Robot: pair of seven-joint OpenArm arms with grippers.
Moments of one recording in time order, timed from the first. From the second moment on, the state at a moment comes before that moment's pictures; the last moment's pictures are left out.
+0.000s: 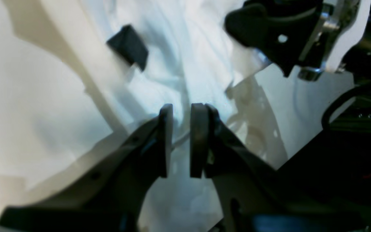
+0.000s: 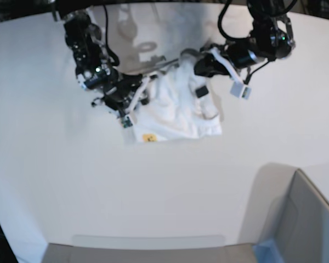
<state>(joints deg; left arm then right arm) 19.6 -3.7 -14.1 115.9 -49.0 -17.2 77.0 -2.4 10.1 -19.4 102.6 15.5 3.5 -58.1</state>
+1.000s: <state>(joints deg) 19.0 -4.0 -8.4 115.2 -41.3 -17.0 76.8 -2.8 10.0 -19.4 102.6 15.3 3.5 -57.7</state>
